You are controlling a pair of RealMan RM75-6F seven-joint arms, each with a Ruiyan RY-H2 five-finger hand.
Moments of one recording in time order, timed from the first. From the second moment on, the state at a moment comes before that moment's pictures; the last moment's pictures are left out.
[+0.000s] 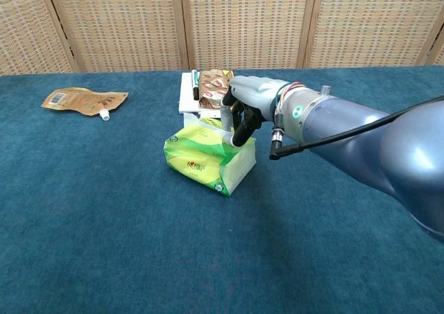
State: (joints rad) left arm -0.13 -1.05 -0.07 -1.61 1.41 1.38 -0.08; right arm 1.01 -1.82 0.34 -1.49 -0.60 1.11 -0.68
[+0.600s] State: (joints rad) left arm -0.13 -1.05 -0.07 -1.62 1.42 1.38 -0.09; right arm 0.98 -1.78 0.33 -1.56 -0.79 1.19 -0.63
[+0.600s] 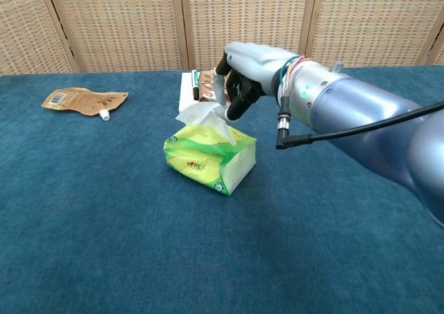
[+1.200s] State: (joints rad) left arm -0.14 -1.05 -0.06 -1.64 1.44 1.40 -0.07; right arm 0.84 -1.44 0.39 -1.53 -1.00 1.28 -0.46
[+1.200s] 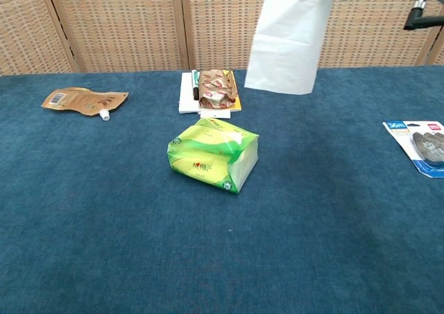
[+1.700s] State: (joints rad) left arm -0.14 -1.06 -0.06 -1.66 1.43 1.39 -0.01; right arm 0.70 -1.50 0.11 -1.11 -1.39 1.28 -0.07
